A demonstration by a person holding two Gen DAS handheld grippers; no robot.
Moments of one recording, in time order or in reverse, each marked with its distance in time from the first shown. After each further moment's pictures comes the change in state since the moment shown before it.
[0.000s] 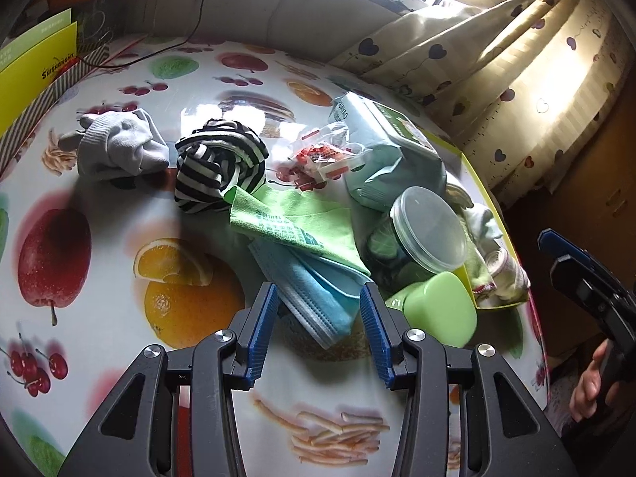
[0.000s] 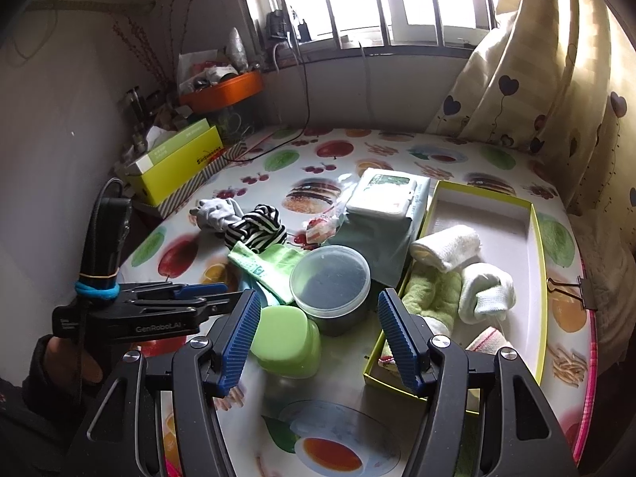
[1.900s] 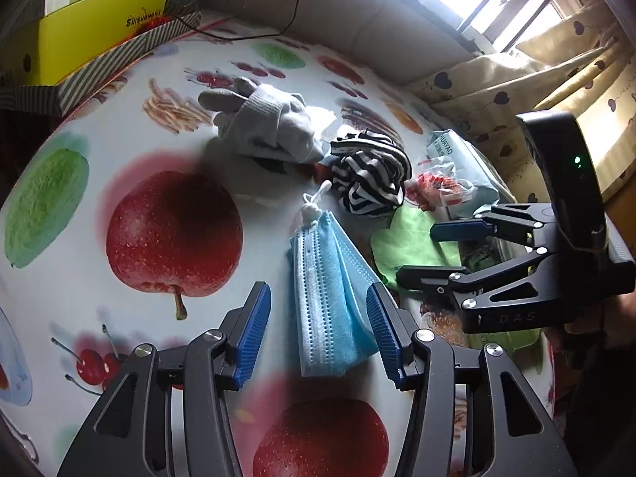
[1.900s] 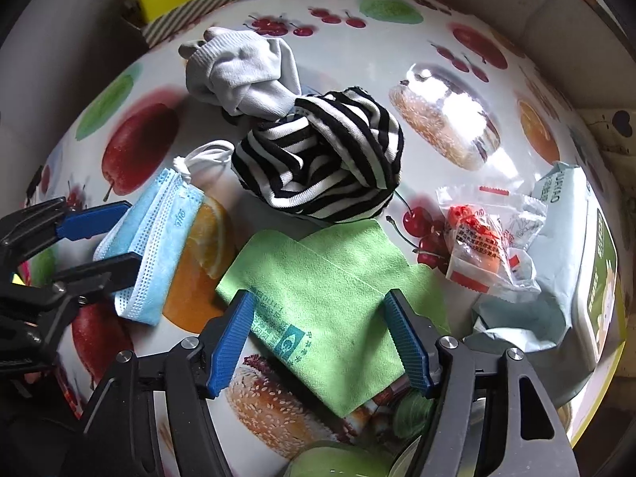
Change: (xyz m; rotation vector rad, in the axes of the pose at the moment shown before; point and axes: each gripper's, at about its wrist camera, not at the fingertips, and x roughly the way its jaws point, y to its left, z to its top) left arm -0.029 0.104 -0.010 -0.155 -0.046 0.054; right arm 0.223 0.093 0.037 -0.404 0.623 0.000
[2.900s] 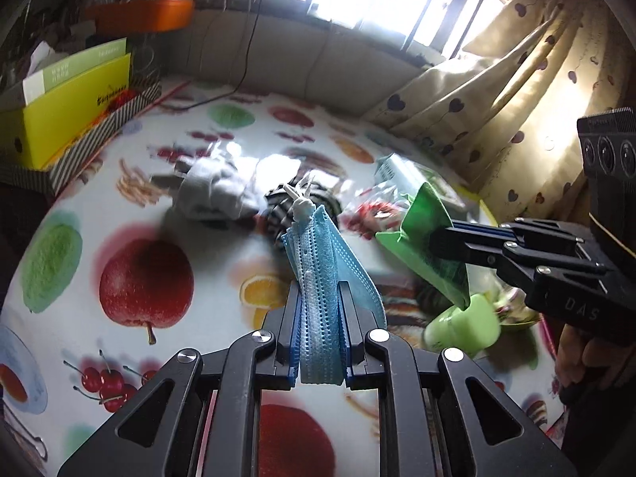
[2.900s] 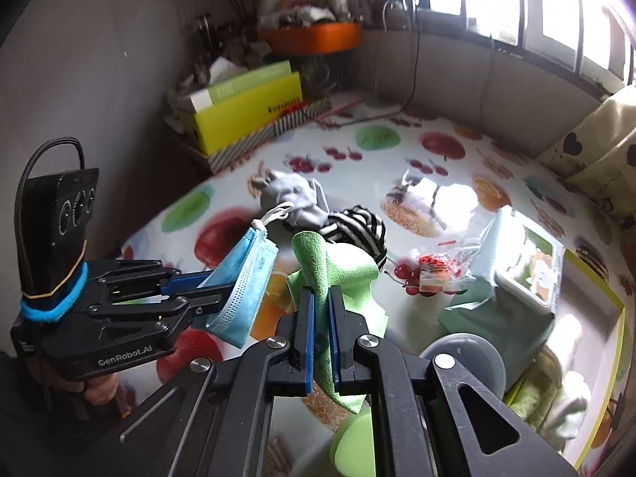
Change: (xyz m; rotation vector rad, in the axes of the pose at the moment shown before) left arm -0.037 -0.055 -0.001 0.153 -0.151 -0.011; right arm -0.110 0.006 -0.070 0.098 -0.508 0.093
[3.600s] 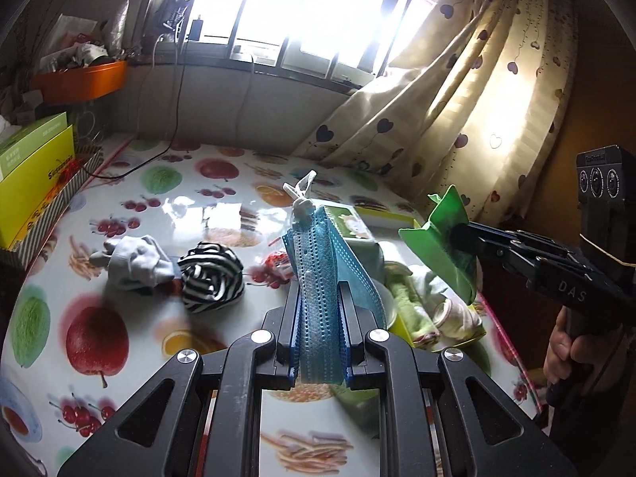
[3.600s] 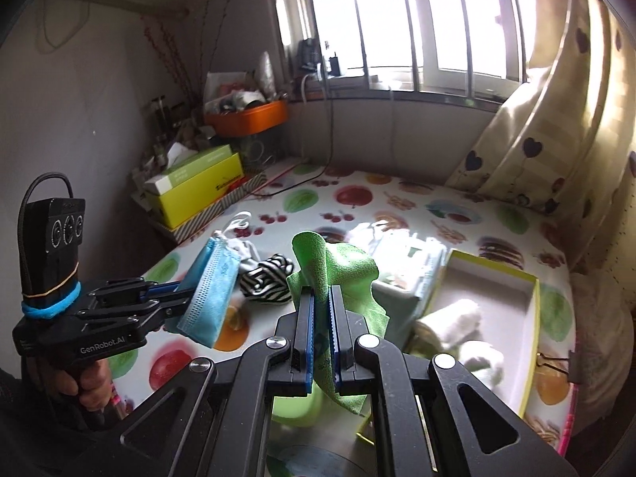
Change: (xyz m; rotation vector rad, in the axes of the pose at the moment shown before) left arm -0.024 -0.084 0.026 0.137 -0.088 -0.111; right arm -0.118 -0.058 -0.034 0.149 -0.233 -0.146
